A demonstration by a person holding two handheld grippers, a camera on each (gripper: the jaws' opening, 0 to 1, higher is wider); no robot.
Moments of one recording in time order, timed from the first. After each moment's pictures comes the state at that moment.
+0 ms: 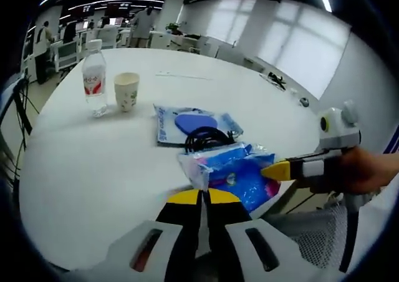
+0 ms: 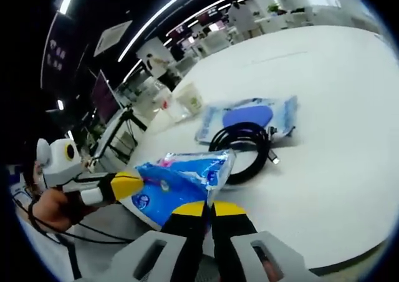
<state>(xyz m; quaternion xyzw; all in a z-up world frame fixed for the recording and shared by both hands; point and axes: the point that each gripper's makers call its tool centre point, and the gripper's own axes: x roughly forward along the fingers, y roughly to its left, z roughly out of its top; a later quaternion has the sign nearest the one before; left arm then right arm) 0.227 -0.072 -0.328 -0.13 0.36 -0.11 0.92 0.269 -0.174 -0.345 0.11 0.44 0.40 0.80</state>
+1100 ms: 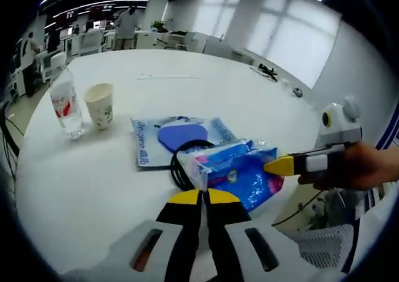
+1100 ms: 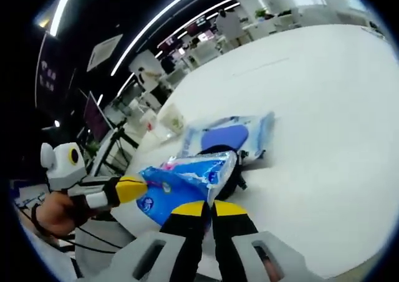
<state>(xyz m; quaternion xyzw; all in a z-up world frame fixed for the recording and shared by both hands) 0.287 -0.096 -0.330 -0.10 0.36 -0.15 0.91 0.321 -0.206 -0.343 0.15 0.42 0.36 0.82</state>
